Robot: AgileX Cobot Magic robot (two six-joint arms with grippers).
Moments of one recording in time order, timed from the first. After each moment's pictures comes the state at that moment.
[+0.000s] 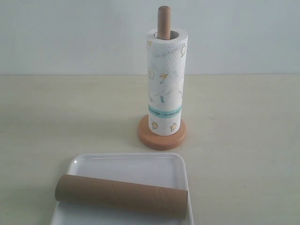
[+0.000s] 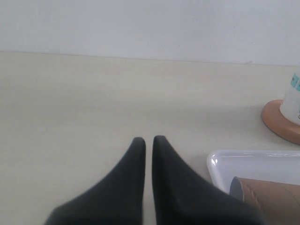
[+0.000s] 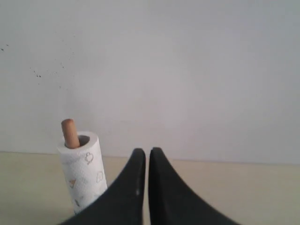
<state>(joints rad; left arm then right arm) -0.07 0.00 0.00 -0.02 0.31 -0.08 0.05 0.44 -0.94 0.29 0.68 -0.14</state>
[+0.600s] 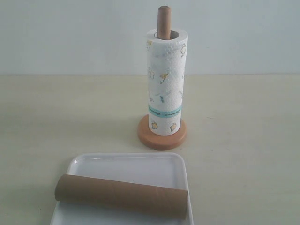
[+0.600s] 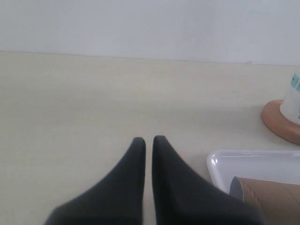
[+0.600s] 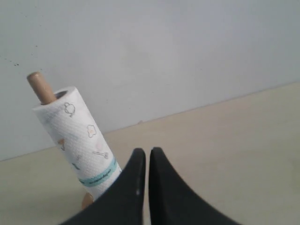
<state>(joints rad) -0.07 0.00 0.00 -0.02 0.31 -0.08 0.03 0.17 -0.32 0.47 0.36 -0.07</state>
